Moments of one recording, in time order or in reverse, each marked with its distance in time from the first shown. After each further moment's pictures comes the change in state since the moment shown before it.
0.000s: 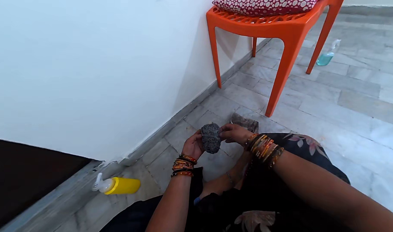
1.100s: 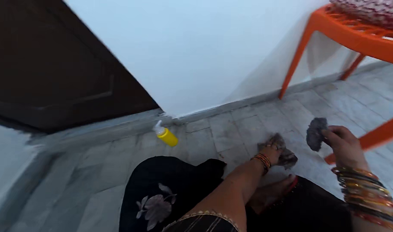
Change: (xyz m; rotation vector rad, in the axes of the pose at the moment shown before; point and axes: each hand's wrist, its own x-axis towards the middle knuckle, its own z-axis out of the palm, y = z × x) left_hand 0.134 -0.120 0.068 1.651 -0.210 0.017; right_hand 0.028 -0.022 -0.130 -0.196 0.584 -0.421
